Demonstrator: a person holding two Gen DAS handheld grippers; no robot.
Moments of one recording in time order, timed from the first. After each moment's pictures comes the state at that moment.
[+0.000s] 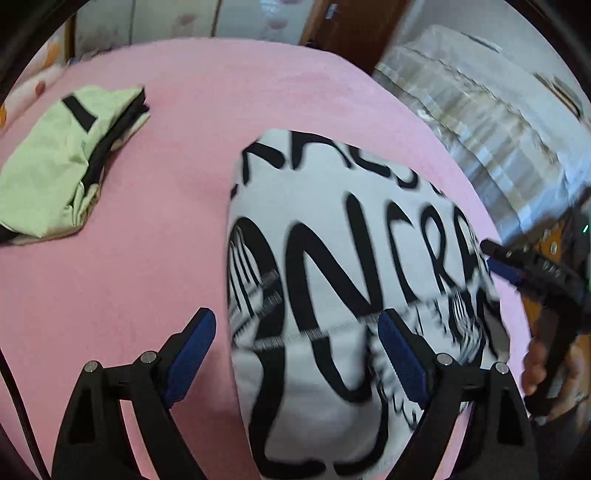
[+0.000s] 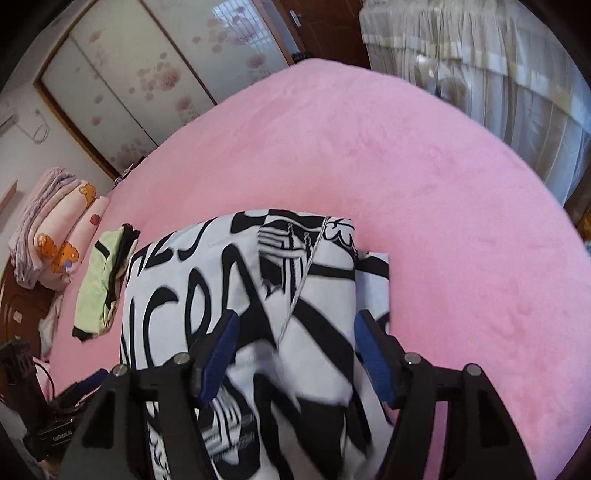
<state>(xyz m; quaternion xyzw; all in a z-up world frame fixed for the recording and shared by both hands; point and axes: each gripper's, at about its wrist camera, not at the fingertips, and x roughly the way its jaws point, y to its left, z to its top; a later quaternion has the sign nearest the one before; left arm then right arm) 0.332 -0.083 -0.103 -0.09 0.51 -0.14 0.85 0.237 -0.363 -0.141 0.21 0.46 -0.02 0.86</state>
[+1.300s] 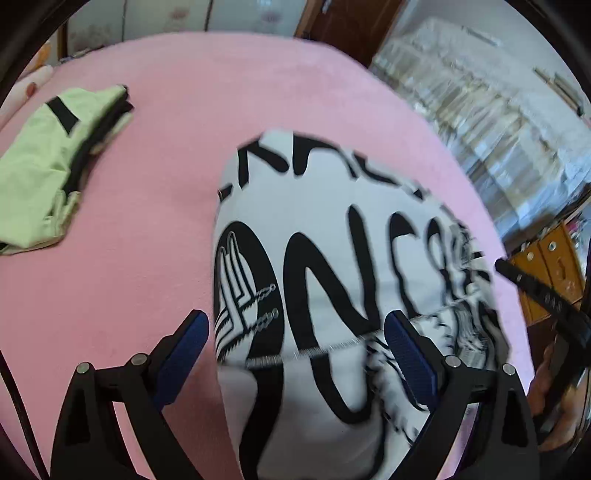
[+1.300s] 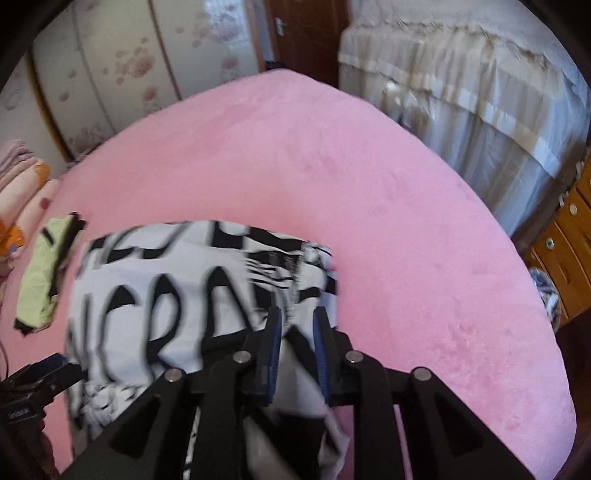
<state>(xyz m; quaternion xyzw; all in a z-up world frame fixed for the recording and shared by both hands) 0.334 -0.084 -0.103 -0.08 0.50 -0.15 0.85 0.221 -0.339 -0.123 0.10 0.45 -0.11 0.88</state>
